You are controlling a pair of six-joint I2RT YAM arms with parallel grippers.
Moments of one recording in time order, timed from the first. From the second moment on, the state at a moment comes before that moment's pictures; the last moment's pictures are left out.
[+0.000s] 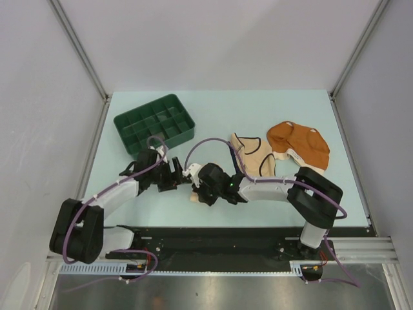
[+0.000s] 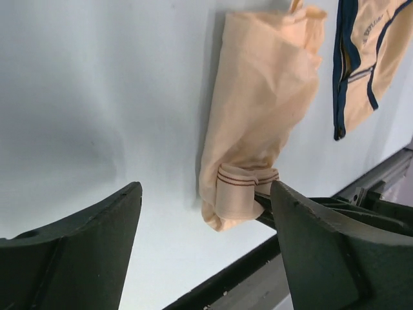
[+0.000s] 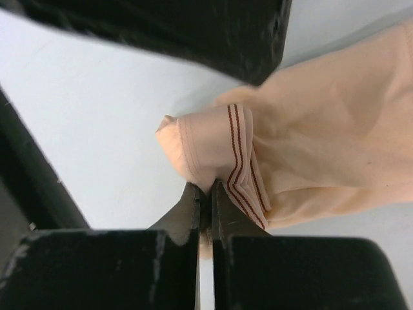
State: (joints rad) left arm -0.28 1.27 0.55 -0.18 0.45 -0.60; right arm 1.09 1.75 0.98 -0.05 -0.02 0.09
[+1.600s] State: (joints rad) left arm -0.52 1.23 0.27 0.37 0.33 -0.56; right arm 0.67 2.02 1.19 -0.18 -0.88 0.20
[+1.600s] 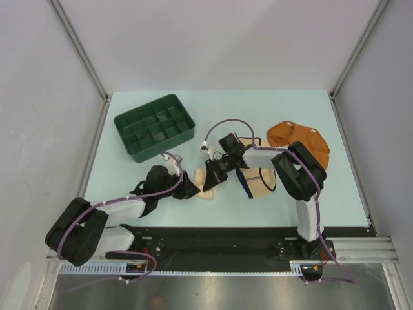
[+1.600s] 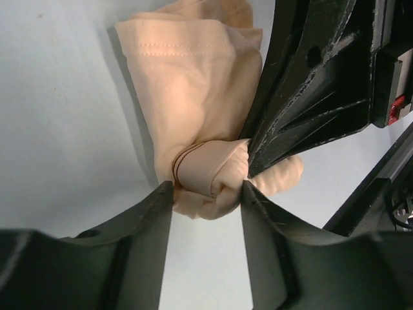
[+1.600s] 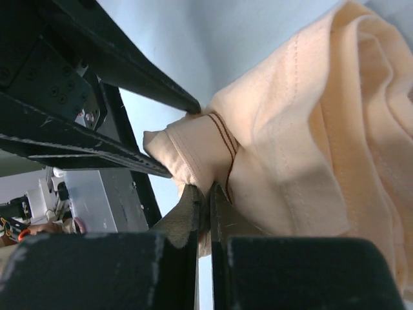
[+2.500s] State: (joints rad) left arm -0.52 1.47 0.48 0.29 0.31 -0.65; right arm 0.62 1.86 1.22 -0.28 -0.50 0.16
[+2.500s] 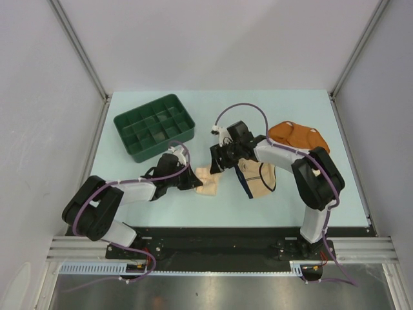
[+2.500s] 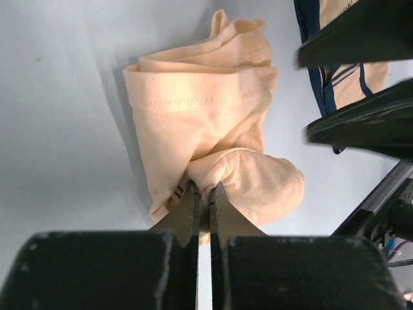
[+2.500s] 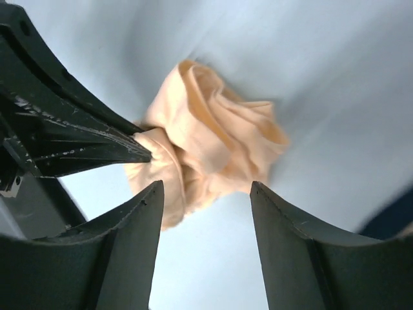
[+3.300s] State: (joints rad) left arm -0.48 1.46 0.49 0.24 0.34 -0.71; right arm 0.86 1.79 1.19 -0.31 -0.30 0.07
